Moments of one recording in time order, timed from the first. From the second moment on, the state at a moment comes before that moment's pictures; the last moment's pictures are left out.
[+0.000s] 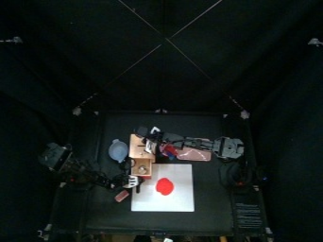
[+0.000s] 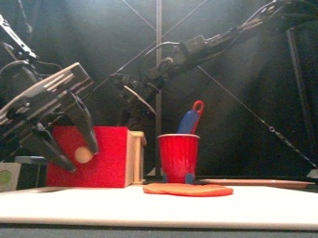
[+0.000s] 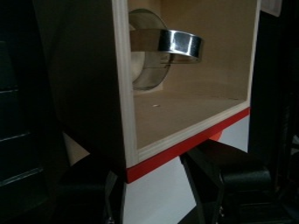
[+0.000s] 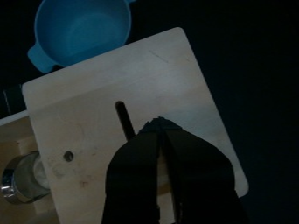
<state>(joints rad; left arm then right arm) -0.42 -0.02 0.90 -1.74 -0.54 -0.06 -0.32 0.42 -0.11 0.00 0.53 0.02</state>
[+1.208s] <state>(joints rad) -0.48 -0.54 1.16 -1.31 -0.56 -0.06 -0.22 0.28 -0.08 0.00 0.66 0.00</state>
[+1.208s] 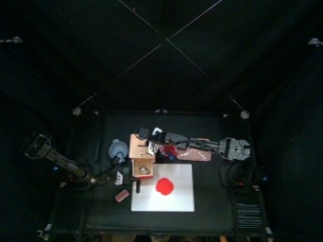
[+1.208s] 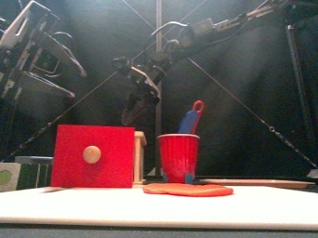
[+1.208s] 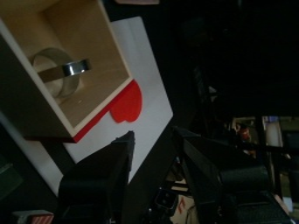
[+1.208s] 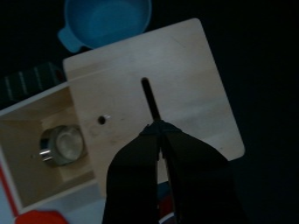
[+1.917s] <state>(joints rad) -0.42 -0.60 1.29 -1.20 -0.55 -0.06 -0.06 0.28 -0.03 0.00 0.61 0.02</state>
